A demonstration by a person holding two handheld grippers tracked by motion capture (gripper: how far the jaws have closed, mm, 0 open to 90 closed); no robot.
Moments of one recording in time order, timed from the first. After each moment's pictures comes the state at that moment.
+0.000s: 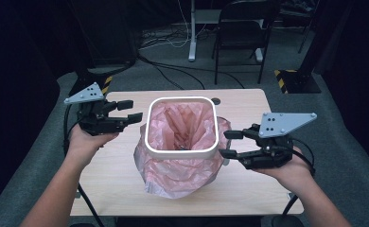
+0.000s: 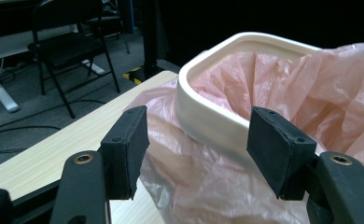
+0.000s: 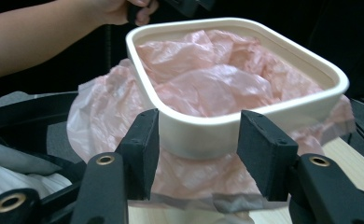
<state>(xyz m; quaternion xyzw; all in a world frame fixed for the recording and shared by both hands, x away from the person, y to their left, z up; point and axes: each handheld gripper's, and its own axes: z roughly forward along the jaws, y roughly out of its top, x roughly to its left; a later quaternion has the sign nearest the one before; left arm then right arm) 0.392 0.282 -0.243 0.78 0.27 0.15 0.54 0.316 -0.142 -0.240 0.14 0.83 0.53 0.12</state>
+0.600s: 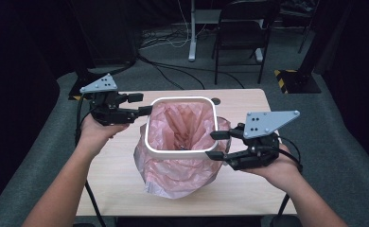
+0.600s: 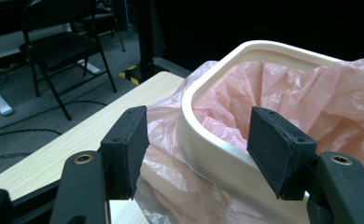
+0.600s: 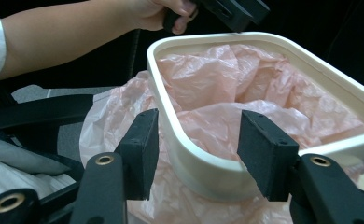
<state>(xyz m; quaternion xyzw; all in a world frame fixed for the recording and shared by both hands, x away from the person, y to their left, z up) 0.418 0.259 -0.239 0.79 0.26 0.15 0.53 0.318 -0.115 -0.236 0.10 0.83 0.53 0.11</state>
